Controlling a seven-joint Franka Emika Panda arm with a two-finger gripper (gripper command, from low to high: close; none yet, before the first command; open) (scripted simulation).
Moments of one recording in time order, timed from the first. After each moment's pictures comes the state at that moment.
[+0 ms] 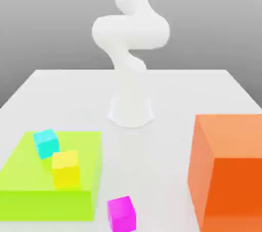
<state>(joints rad) 0.05 -0.77 0.03 -2.30 0.01 2.32 0.77</state>
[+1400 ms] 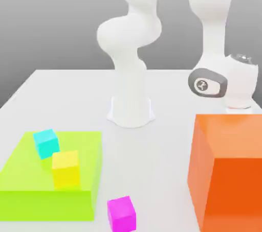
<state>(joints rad) 0.82 0.28 0.07 -2.78 -0.23 3.05 0.31</state>
